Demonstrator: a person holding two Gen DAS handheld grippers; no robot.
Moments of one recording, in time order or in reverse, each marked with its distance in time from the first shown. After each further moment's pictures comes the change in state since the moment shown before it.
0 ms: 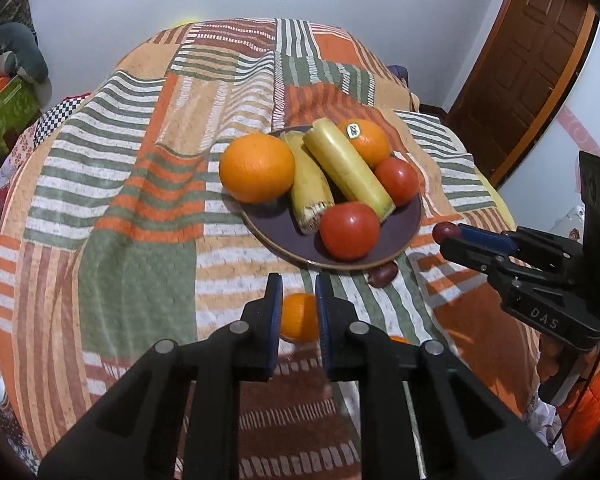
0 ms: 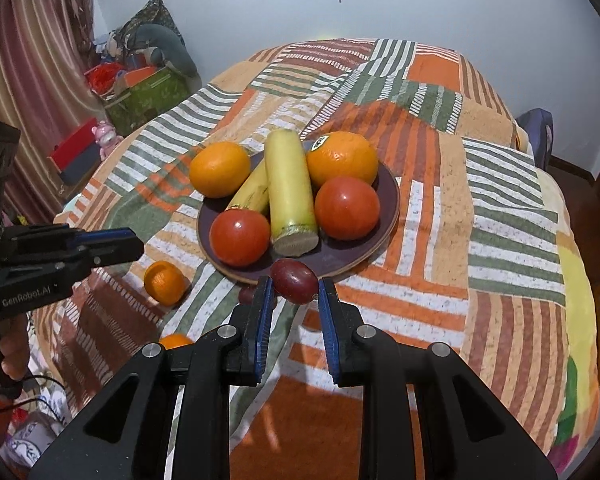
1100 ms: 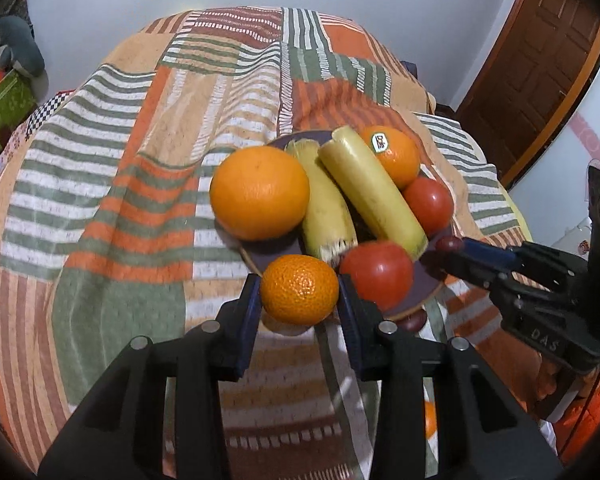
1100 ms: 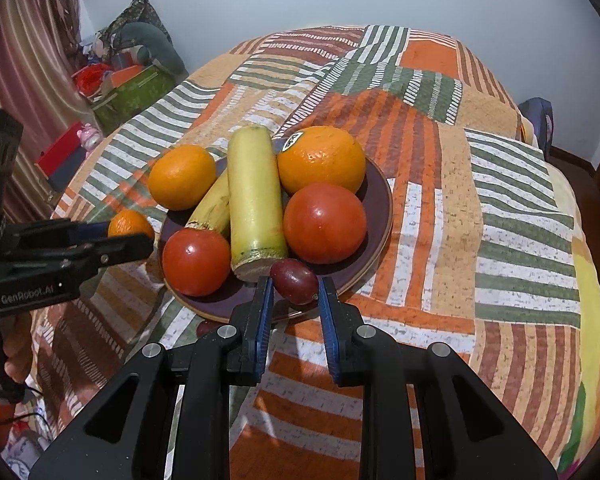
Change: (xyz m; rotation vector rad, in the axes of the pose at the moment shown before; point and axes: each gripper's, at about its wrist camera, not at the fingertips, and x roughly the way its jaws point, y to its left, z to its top) left arm 0.046 0.008 0.033 -0.019 0.030 0.002; right arm 0.030 -0.020 0.014 0.027 0.028 -0.005
